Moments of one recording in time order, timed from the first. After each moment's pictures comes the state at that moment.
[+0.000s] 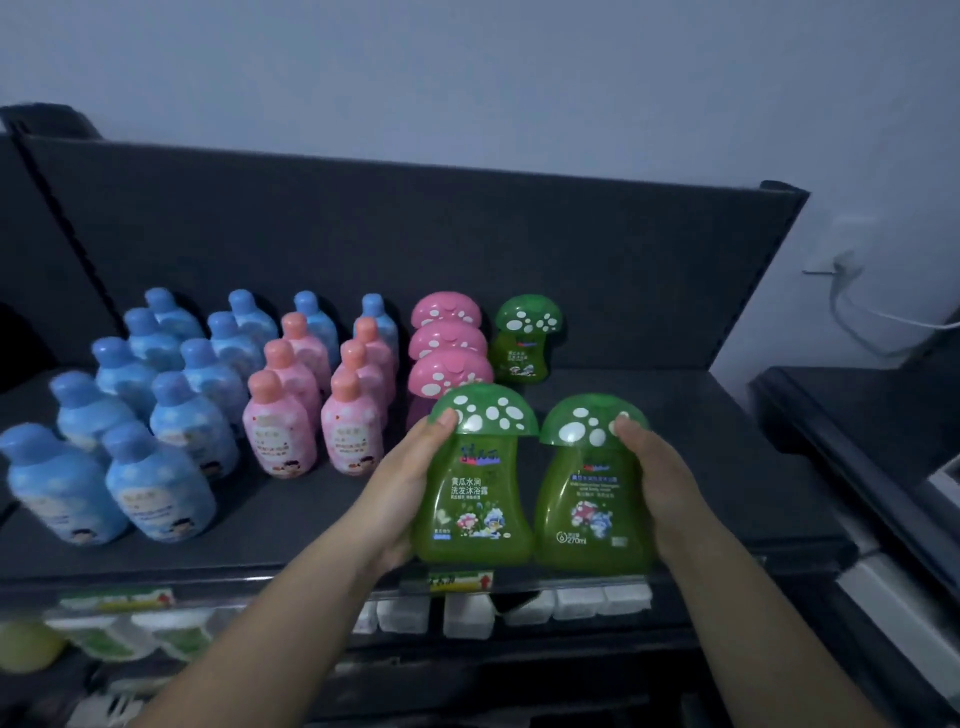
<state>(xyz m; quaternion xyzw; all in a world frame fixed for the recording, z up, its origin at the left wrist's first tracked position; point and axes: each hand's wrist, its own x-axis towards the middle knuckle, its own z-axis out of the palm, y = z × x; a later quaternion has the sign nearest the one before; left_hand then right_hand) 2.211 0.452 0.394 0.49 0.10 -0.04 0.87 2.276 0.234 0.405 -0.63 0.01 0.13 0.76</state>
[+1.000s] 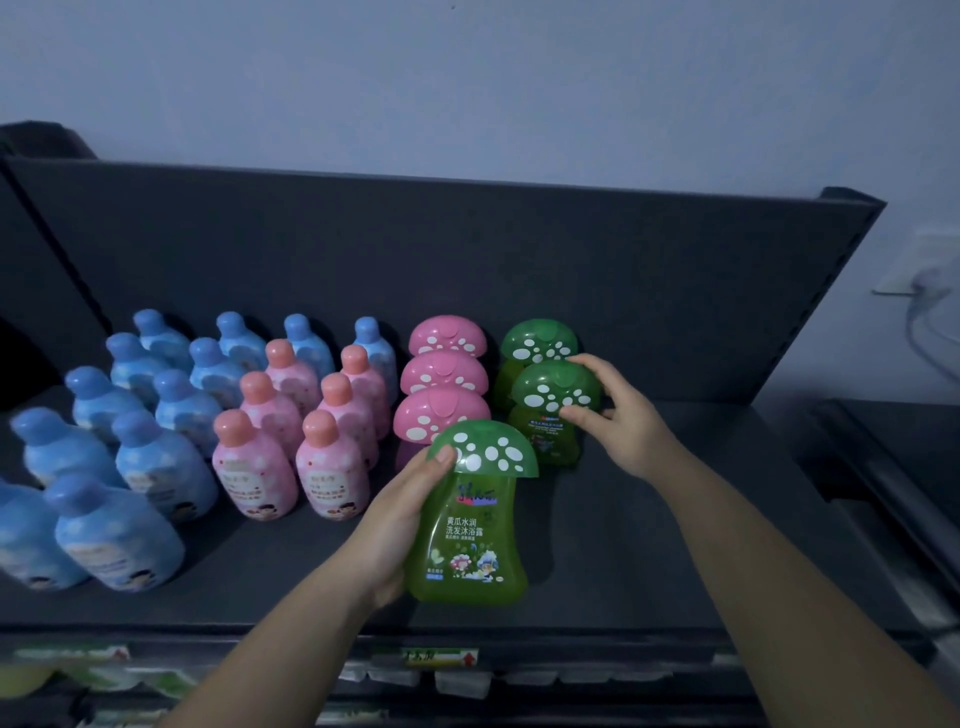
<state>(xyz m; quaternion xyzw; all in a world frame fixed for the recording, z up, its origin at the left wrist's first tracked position) 2.256 0.452 0.373 0.50 0.10 -0.03 0.86 2.434 0.244 0.386 -0.80 -0.28 0.07 0.53</state>
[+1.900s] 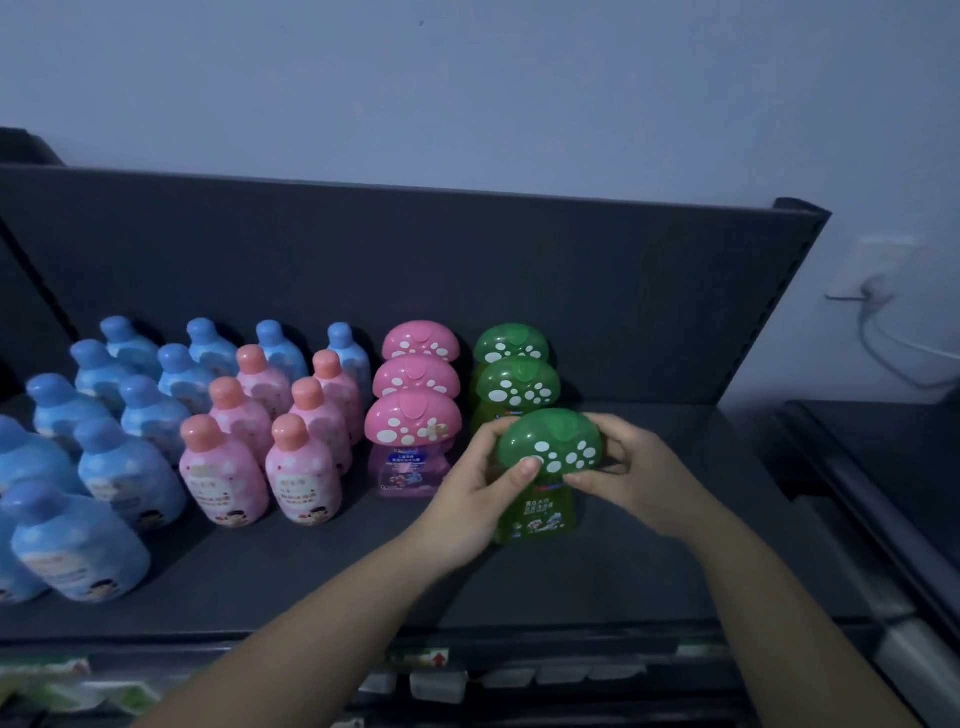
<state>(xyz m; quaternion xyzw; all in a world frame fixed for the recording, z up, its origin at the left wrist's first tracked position) 2.298 0.393 0.371 0.68 -0.05 0.06 0.73 2.376 0.199 0.406 -0.81 -0.27 0.13 0.51</state>
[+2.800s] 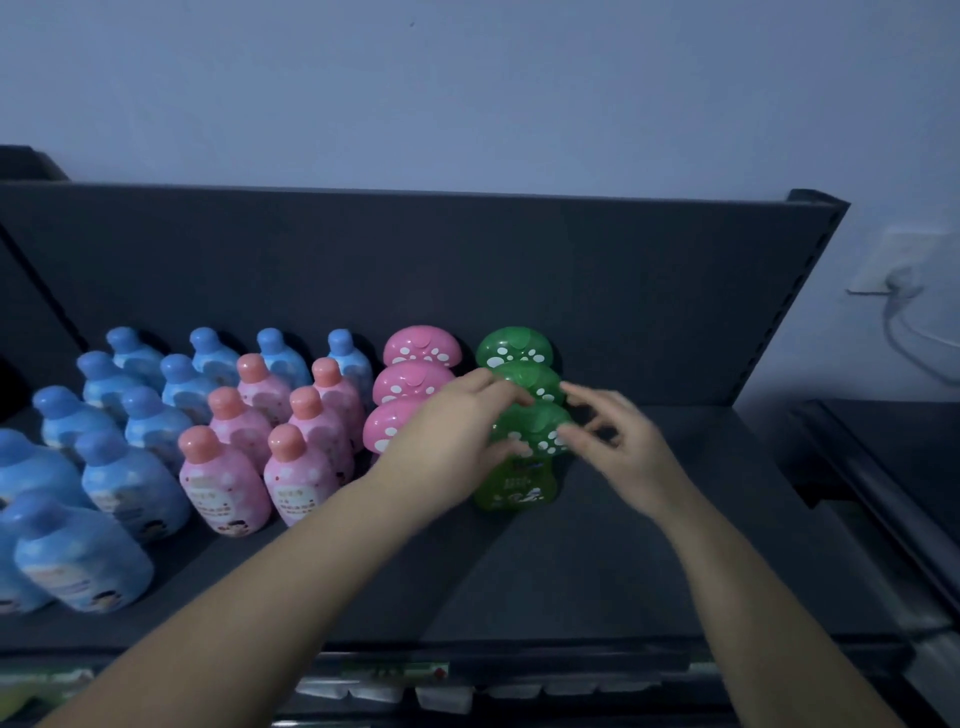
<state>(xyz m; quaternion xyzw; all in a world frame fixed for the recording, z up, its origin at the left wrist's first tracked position) 2.319 0.422 0.439 0.95 -0.11 0.18 0.24 2.410 0.215 0.386 -0.81 -0.28 -0.01 0.52</state>
